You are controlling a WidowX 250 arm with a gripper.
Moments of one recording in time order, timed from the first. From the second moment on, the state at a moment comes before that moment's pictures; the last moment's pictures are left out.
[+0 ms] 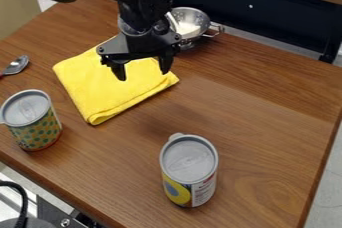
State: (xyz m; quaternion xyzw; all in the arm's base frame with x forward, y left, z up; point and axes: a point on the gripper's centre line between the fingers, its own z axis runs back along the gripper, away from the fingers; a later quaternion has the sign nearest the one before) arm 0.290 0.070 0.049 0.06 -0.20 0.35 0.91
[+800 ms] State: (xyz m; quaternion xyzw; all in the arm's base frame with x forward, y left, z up) arm 0.290 0.155 0.077 0.06 -0.19 0.46 0.86
